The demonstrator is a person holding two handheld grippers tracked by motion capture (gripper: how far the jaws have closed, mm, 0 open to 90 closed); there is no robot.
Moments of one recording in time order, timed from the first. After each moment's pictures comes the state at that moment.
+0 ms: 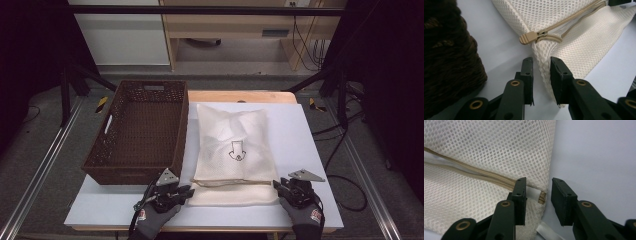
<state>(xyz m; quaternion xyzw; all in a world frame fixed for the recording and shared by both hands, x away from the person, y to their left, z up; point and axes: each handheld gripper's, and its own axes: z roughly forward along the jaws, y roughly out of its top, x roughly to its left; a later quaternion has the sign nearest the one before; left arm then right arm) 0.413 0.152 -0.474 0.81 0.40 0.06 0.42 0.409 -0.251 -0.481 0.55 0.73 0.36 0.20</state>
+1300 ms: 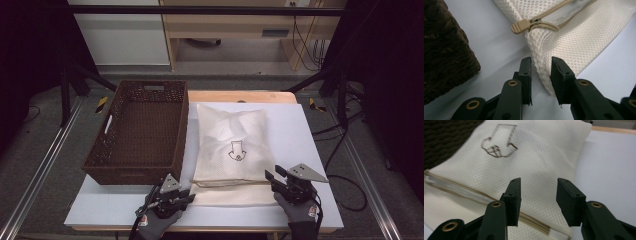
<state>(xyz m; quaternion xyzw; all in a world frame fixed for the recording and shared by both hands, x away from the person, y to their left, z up) 0.400 0.147 -0.482 0.83 0.39 0.09 0.40 0.402 -0.227 -0.439 0.47 0.71 0.45 0.25</state>
